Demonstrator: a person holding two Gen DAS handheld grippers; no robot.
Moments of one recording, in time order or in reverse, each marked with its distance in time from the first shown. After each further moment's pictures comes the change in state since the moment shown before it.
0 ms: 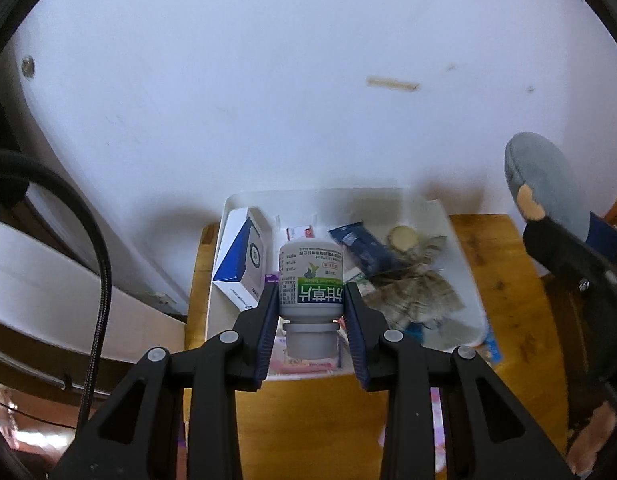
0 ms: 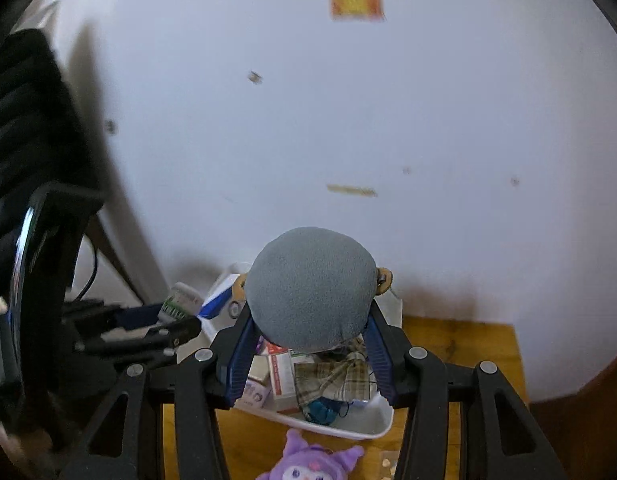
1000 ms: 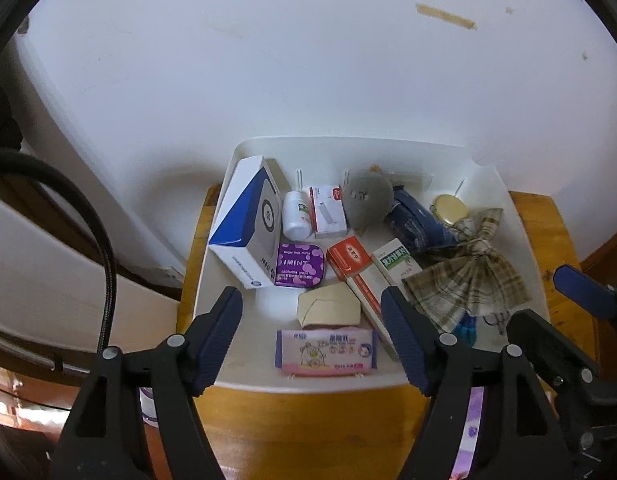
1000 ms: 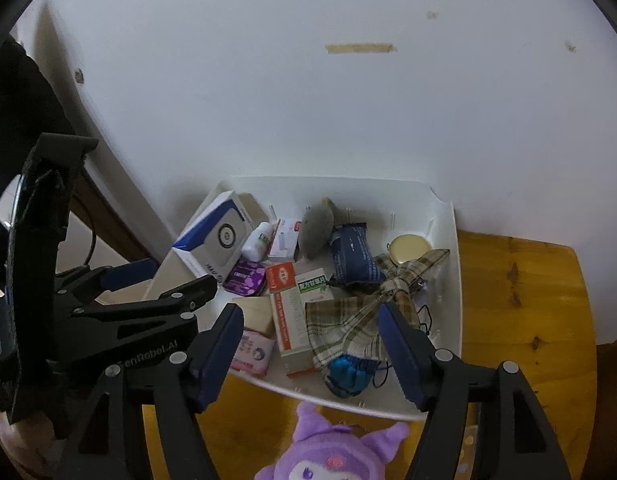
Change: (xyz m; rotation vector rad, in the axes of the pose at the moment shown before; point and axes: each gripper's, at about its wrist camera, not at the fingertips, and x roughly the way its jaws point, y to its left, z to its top) left arm 0.052 0.012 -0.022 -0.011 0.057 0.035; right arm 0.072 -0.003 -0.053 0.062 0.181 0.114
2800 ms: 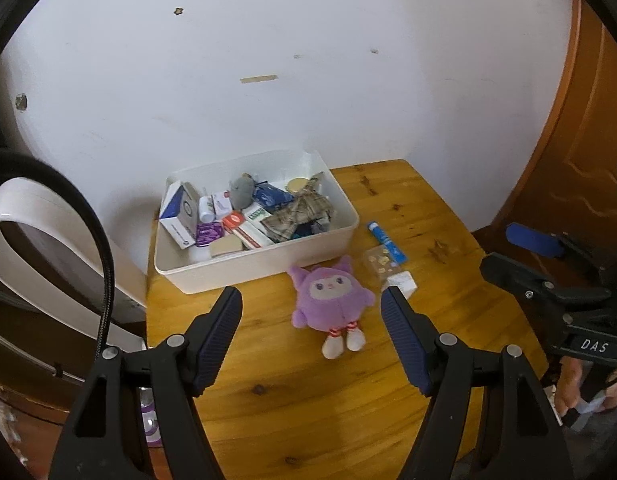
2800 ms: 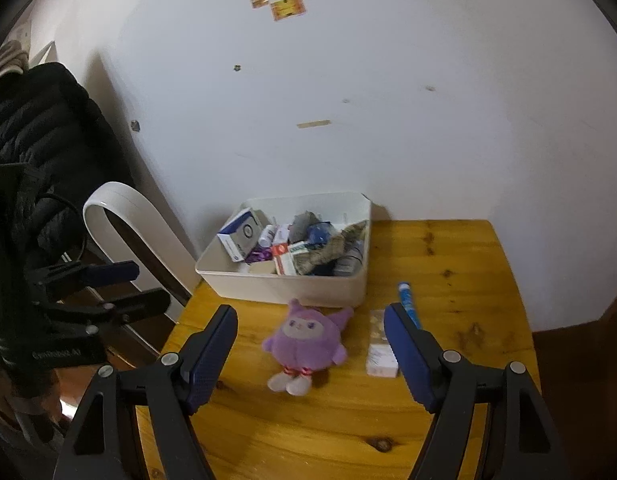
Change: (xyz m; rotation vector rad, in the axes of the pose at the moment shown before) left arm -0.187 -0.063 -0.126 0.256 -0.149 -0.245; right arm -0.214 -0.034 -0.133 0.068 -0.192 -0.018
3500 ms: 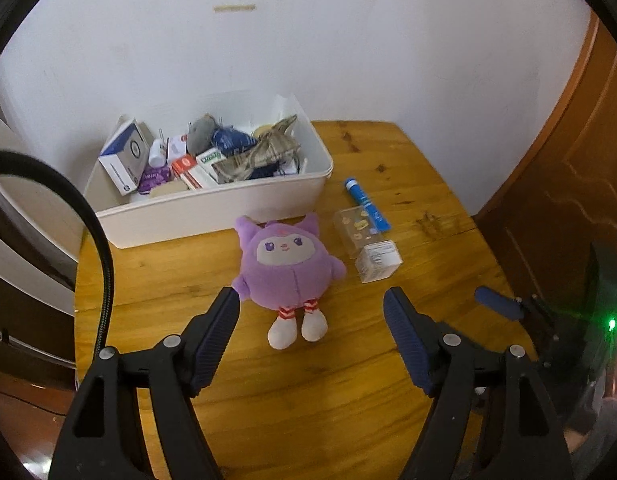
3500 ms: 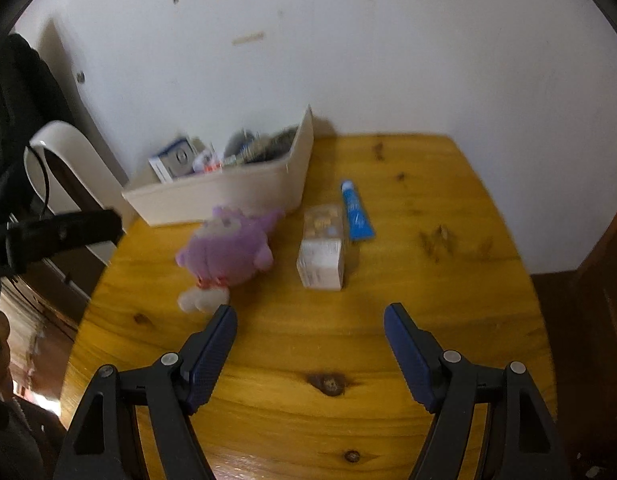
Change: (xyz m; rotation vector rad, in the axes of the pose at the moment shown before) left arm 0.091 -0.029 -0.032 -0.088 0.105 -0.073; right arm 0.077 -0.050 -0.099 0.046 0.177 -0.126
